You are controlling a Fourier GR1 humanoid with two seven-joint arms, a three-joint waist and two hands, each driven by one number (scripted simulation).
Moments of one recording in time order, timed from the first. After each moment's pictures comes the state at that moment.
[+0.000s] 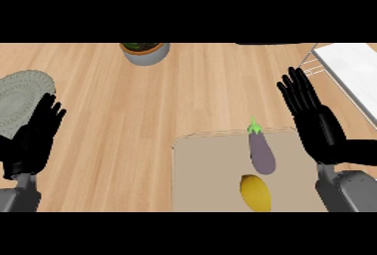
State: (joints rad) left arm -0.10 0.40 0.03 -1.41 0.39 0.14 0.05; right arm -0.24 -0.40 0.26 -1.57 -0.49 -0.12 -0.18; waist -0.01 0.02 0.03
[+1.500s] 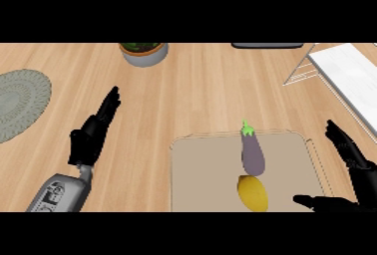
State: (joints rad) left arm -0.21 0.28 -0.23 -1.41 0.08 0.18 0.01; right arm 0.18 -0.61 0.22 -1.69 -0.18 -0.26 -0.23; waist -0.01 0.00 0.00
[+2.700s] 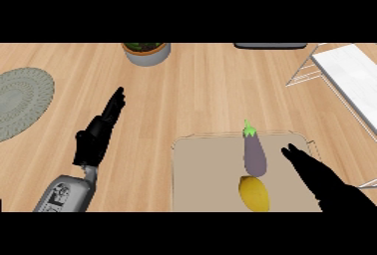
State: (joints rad) left arm -0.20 0.23 -0.21 -1.42 0.03 0.15 0.02; right arm 0.00 -0.80 0.55 -2.32 0.33 0.02 0.89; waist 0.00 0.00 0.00
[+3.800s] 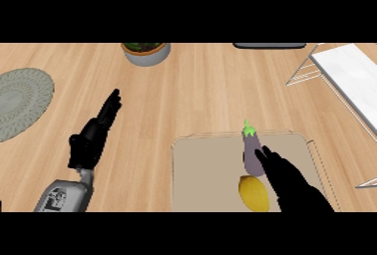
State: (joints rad) left arm -0.16 0.17 -0.12 -1.45 -0.04 0.07 0.02; right arm 0.03 -0.43 0.63 -2.22 0.67 0.17 0.94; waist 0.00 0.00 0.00
